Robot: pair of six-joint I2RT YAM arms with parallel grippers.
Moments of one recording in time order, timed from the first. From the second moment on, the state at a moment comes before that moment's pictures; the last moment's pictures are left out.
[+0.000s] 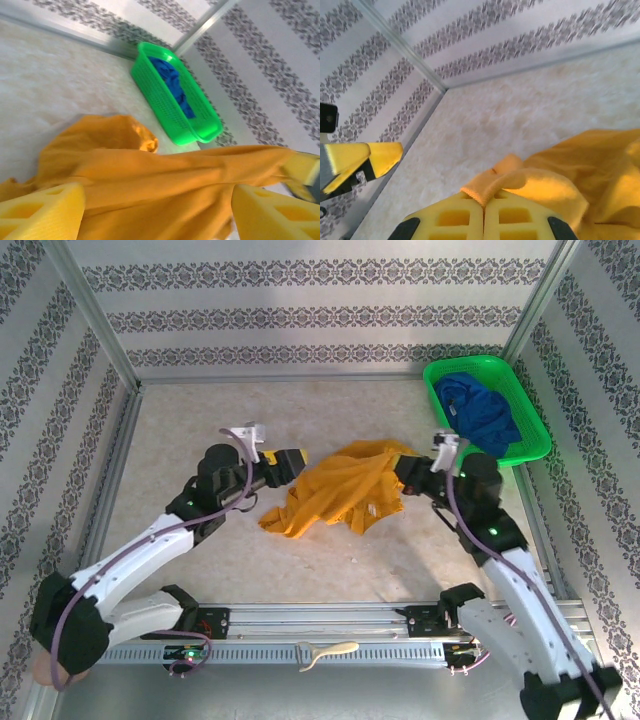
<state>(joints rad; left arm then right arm) -0.55 1.07 0.76 0.09 0.20 -0.71 0.24 0.70 0.73 -0.28 -0.42 0.52</state>
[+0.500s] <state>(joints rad) -0.57 1.17 0.58 -0.27 0.12 -0.70 0.20 0.49 0.74 -0.56 -0.29 0.53</state>
